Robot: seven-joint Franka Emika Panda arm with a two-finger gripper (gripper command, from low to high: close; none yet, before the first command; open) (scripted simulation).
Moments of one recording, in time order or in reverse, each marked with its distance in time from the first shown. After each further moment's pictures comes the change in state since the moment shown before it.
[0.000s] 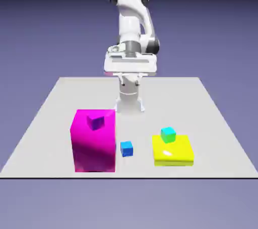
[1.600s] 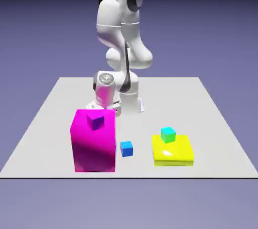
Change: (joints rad) arm -0.252 0.434 -0.242 -0.179 -0.556 -0.306 -0.567
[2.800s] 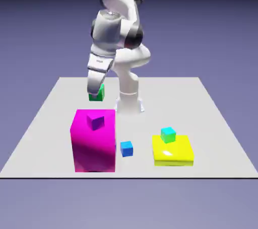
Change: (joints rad) arm 0.718 -0.010 -0.403 0.761 0.222 -0.605 -0.884
